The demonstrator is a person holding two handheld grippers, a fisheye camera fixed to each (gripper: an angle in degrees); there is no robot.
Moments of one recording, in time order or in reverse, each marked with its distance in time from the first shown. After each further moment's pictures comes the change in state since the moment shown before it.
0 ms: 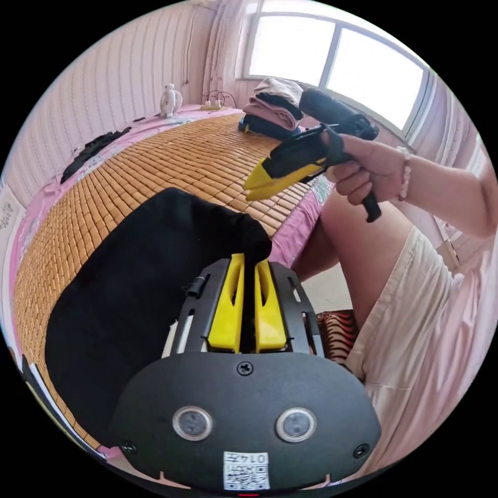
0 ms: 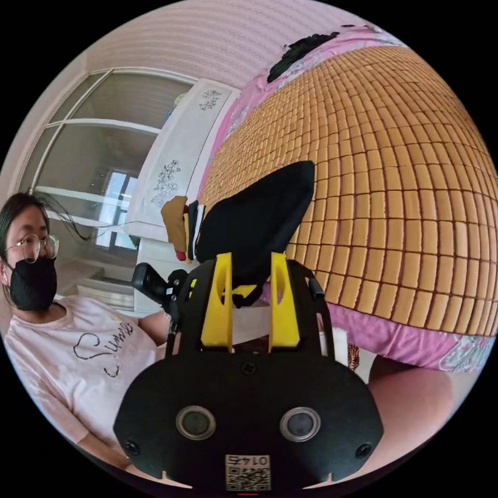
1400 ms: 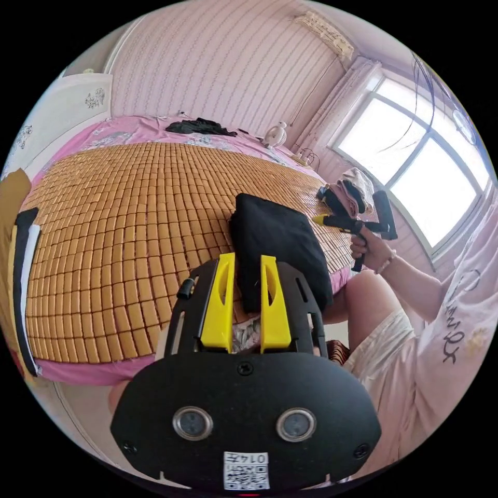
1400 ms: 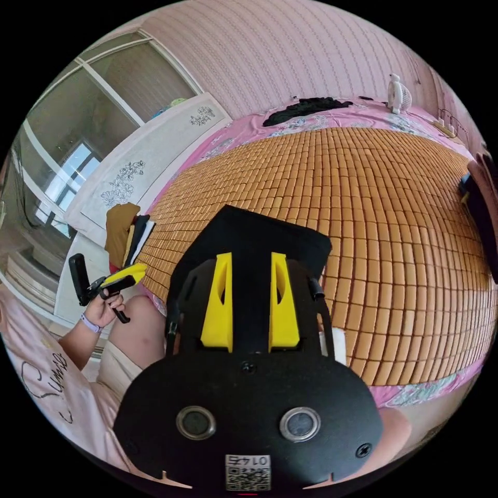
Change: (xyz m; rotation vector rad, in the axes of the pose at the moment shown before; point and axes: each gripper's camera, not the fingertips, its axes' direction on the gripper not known) left arm -0.193 0.206 -0.106 0.259 -0.045 -0.542; right arm -0.119 -0.035 0.013 0.179 0.403 -0.230
